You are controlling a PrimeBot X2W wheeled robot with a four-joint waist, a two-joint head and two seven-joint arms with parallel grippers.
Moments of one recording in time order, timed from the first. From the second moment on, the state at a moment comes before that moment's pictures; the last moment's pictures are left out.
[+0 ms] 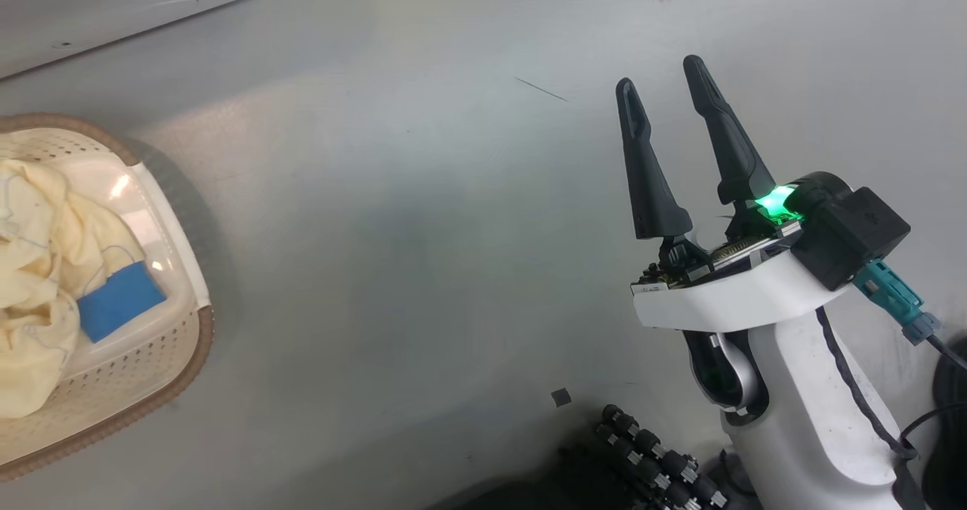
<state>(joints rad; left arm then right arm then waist) -1.22 0.52 0.08 0.49 -0.34 -0.01 0.12 -0.36 -0.04 0.37 -0.06 0.43 0.04 -0.26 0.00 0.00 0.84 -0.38</state>
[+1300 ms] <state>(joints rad) -0.39 0.18 0.09 0.34 -0.38 -0.07 -0.26 -0.24 -0.07 0.23 0.05 0.27 0.05 -0.26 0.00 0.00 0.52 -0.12</state>
